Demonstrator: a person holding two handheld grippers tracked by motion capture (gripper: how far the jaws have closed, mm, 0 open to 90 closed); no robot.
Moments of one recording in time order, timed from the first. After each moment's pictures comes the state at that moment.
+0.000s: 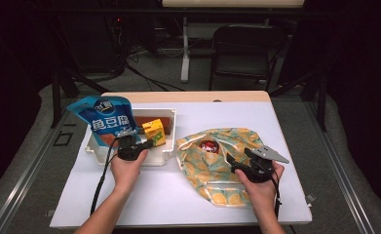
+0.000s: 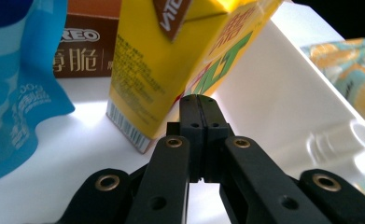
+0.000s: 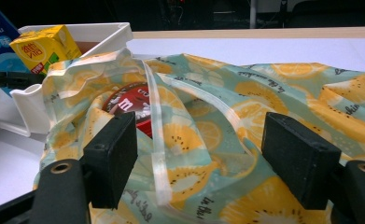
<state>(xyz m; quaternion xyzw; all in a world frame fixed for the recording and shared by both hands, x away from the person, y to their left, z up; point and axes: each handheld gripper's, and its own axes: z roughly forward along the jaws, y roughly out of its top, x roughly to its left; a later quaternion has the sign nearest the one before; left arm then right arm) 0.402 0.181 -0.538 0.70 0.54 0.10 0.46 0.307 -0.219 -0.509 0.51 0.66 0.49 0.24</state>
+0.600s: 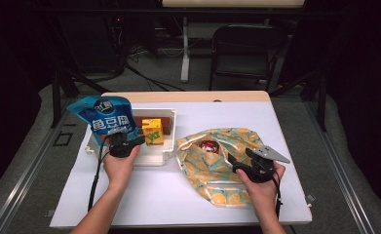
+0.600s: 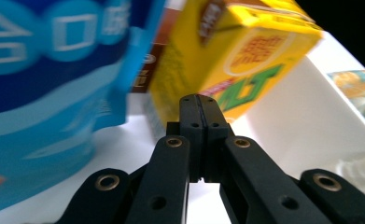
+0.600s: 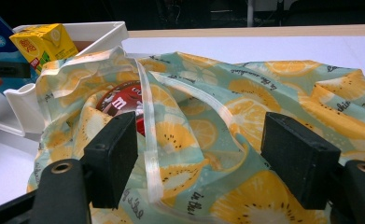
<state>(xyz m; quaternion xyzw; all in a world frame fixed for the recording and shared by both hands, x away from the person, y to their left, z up) 0.406 0.209 -0.537 0.66 0.57 0.12 0.47 0.307 -0.220 -0.510 0.52 0.66 0.49 0.24</state>
